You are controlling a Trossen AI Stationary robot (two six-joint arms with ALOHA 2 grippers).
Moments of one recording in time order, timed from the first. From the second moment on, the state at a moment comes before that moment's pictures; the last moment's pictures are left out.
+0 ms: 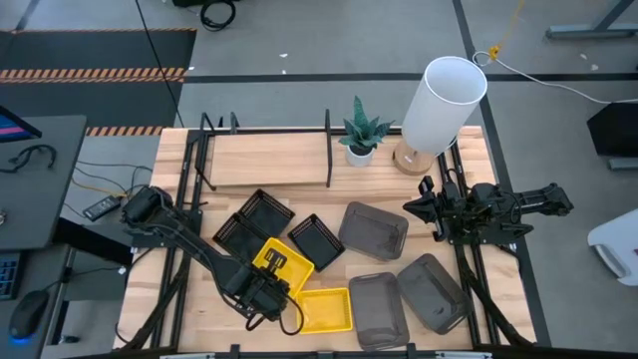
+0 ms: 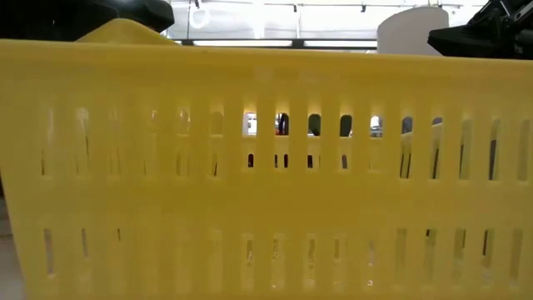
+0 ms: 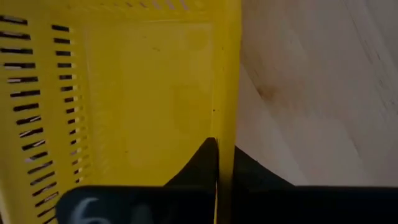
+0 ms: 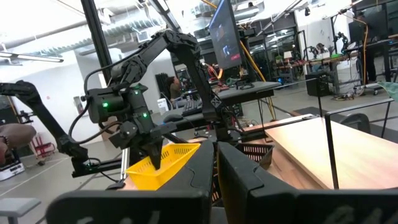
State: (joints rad) left arm -0.63 1.80 1.37 -0.99 -0.25 -0.05; right arm 0.13 0.01 0.01 0.20 0.10 0.21
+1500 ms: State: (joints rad) left arm -0.66 1.80 1.37 -0.72 -0.22 -0.12; right arm 0.13 0.01 0.01 0.20 0.10 0.21
